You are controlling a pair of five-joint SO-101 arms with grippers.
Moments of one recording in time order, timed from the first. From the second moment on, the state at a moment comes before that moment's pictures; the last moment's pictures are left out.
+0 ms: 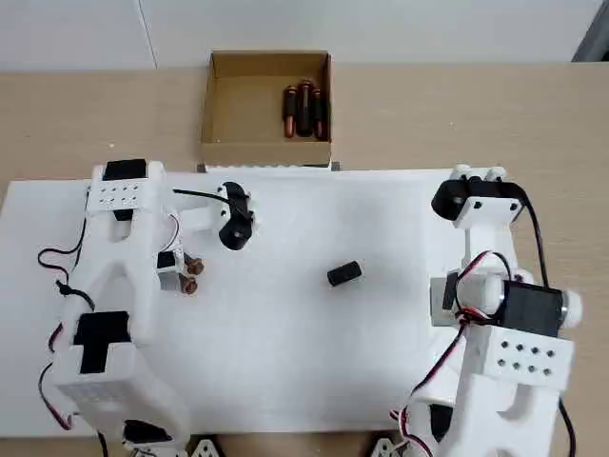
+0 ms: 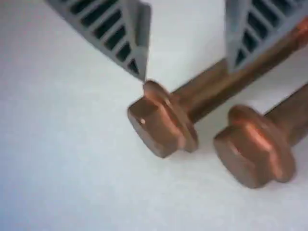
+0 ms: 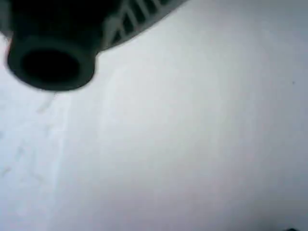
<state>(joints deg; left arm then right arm) -8.4 13.5 8.0 91.6 -77.9 8.4 -48.0 32.3 95.0 10.1</state>
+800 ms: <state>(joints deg) -8.1 20.3 1.0 92.1 -77.9 8.4 -48.0 32.3 94.1 10.1</state>
